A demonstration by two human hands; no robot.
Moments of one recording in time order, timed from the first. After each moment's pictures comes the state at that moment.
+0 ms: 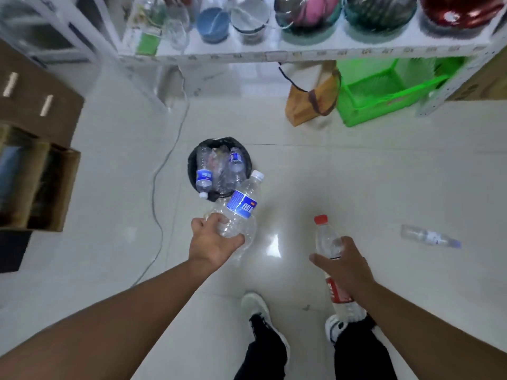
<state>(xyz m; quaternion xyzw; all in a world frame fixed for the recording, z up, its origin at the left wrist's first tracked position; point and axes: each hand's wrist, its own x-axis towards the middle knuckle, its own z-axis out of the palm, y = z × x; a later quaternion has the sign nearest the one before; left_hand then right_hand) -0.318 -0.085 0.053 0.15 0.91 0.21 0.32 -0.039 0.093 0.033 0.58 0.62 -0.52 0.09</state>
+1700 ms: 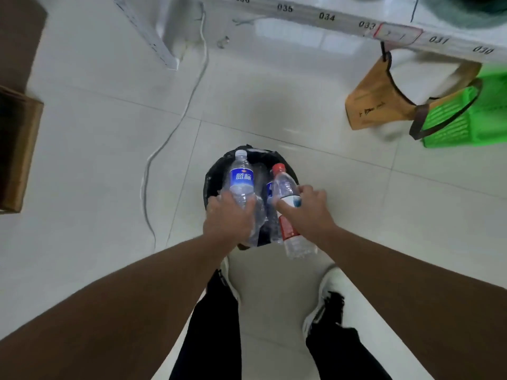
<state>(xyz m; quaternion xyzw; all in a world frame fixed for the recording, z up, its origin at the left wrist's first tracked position) -0.576 0.042 -0.145 0.06 0.93 0.08 0.35 -0.463 0.197 -0.118 0.49 0.71 -0.47 0.17</state>
